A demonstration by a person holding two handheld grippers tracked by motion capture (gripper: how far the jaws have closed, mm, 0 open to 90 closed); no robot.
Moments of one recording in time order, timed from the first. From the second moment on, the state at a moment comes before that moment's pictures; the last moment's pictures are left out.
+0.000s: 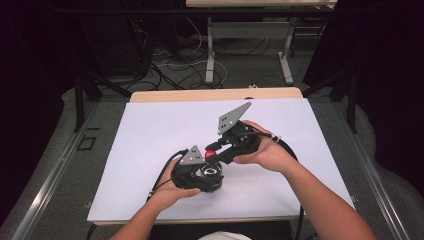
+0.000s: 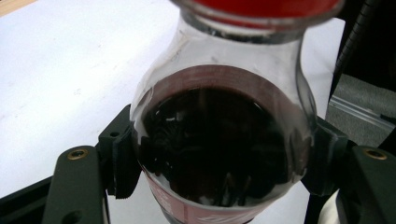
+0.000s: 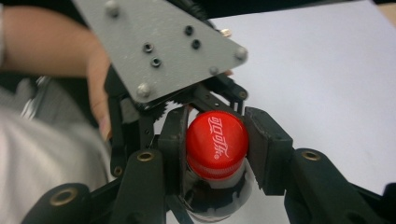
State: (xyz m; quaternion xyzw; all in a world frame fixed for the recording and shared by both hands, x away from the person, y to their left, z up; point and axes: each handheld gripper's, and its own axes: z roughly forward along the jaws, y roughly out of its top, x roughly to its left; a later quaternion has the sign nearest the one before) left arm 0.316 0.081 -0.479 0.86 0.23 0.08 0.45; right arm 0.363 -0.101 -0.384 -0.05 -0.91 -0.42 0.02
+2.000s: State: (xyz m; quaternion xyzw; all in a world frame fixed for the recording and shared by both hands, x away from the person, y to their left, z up) left arm 0.319 0.084 -0.476 0.86 0.24 0.08 0.45; right arm 0.340 -0.097 -0.373 -0.15 -0.90 -0.41 -0.06
